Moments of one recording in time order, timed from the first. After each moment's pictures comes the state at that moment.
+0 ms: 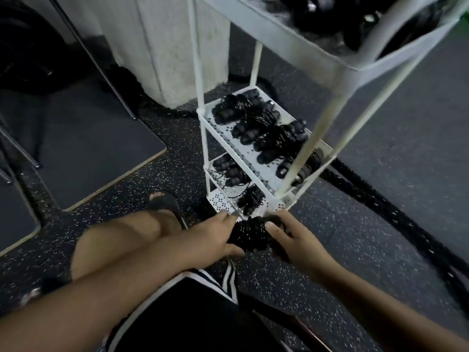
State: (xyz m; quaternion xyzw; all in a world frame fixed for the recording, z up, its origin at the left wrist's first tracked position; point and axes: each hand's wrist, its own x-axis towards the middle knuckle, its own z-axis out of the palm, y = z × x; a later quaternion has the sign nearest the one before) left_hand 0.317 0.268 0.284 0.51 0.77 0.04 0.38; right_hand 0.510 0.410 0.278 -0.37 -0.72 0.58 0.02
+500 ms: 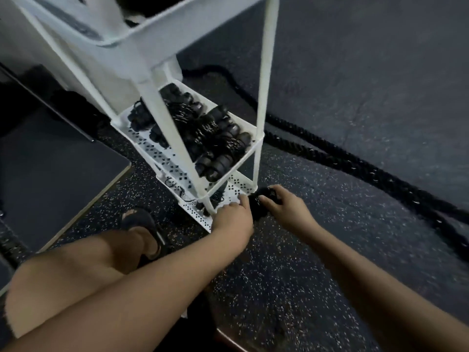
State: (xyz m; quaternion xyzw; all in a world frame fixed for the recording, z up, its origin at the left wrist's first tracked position) left_hand 0.437 0.437 0.221 0.51 0.82 -0.16 0.18; right_hand 0.564 0.541 0.201 -0.46 -0.77 0.44 0.08
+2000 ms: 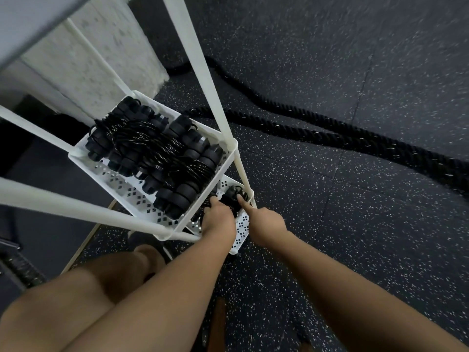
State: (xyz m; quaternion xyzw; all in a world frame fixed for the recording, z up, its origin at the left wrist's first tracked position) left_hand 0.393 0.512 0.135 0.25 0.94 -0.05 0.24; right_hand 0.507 0.557 0.106 -0.41 -0.86 0.28 -0.13
